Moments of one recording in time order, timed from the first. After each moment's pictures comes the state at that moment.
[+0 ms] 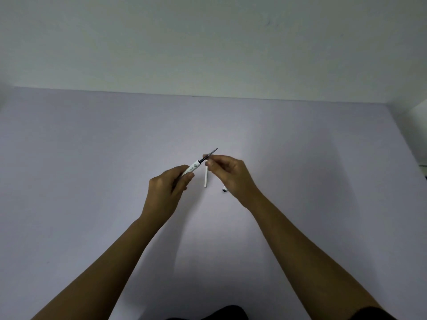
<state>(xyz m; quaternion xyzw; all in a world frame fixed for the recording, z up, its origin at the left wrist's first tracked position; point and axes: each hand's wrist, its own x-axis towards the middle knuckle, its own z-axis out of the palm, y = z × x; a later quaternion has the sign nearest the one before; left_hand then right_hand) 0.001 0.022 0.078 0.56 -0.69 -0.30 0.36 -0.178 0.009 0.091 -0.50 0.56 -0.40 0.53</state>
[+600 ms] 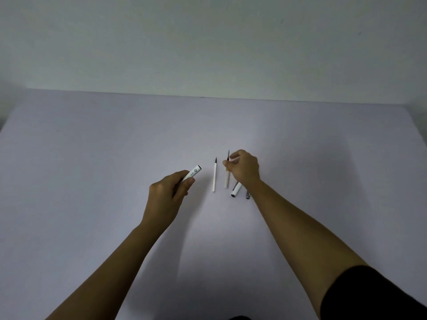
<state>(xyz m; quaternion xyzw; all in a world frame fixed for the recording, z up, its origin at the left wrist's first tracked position) 0.017 0.016 0.070 0.58 -0.67 -0.31 0.34 -0.189 -0.057 0.026 -0.48 0.76 -0.23 0.36</state>
